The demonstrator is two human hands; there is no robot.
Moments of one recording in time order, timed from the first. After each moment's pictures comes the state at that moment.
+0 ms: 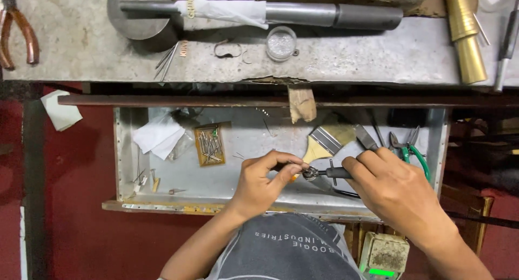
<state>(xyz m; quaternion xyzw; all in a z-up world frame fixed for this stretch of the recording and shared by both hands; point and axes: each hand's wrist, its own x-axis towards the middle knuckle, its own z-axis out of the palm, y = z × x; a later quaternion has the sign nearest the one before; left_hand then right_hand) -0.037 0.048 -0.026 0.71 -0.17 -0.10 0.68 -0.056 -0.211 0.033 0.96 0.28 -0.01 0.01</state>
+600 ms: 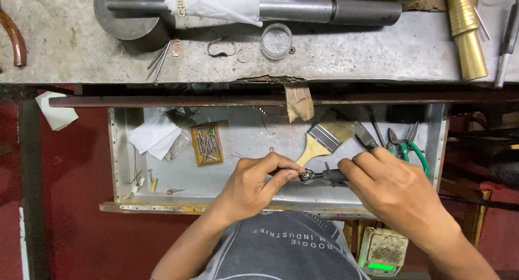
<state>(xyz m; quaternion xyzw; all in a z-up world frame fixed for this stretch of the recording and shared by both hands) -0.023 0.067 -0.009 0.72 -0.26 -0.16 0.63 -0.050 -0.207 0.046 0.95 0.32 -0.02 -0.01</state>
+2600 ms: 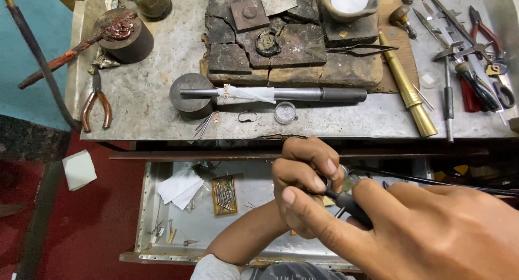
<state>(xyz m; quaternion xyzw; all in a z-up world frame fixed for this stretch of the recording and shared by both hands) 0.034 -0.028 0.080 0.33 -0.30 0.20 0.87 -0.004 -0.203 0.221 0.89 0.43 0.04 0.14</state>
